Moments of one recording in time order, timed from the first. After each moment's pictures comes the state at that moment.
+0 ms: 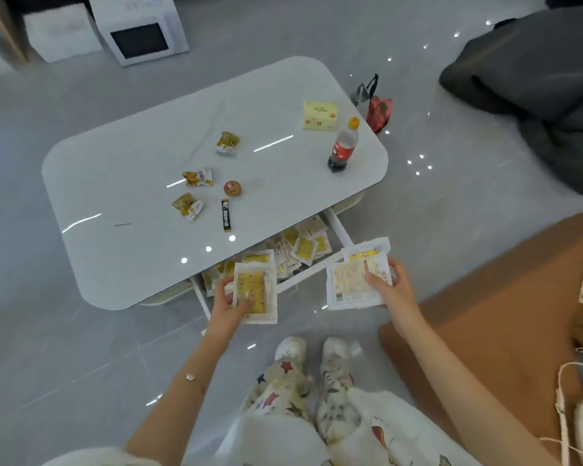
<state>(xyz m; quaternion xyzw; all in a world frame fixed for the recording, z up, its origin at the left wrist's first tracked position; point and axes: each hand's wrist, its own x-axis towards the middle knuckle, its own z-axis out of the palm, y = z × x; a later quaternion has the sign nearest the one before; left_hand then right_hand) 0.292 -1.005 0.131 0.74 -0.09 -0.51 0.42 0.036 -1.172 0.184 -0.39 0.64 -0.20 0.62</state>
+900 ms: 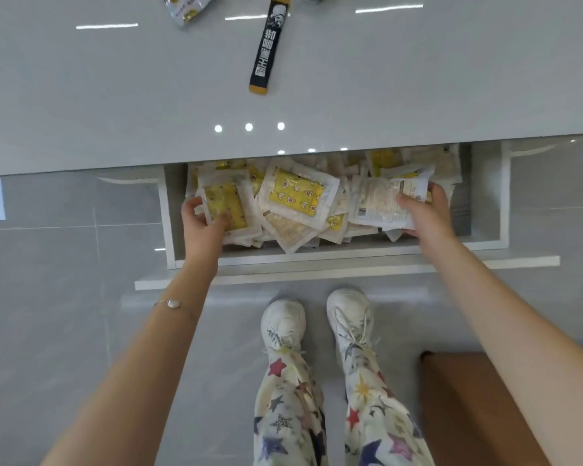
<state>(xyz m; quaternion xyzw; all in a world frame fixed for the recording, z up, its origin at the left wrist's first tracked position) 0.361 -1.041 -0.263 0.81 0.20 -0.32 0.45 0.182 -1.316 -0.278 -0.49 0.64 -0.02 0.60</state>
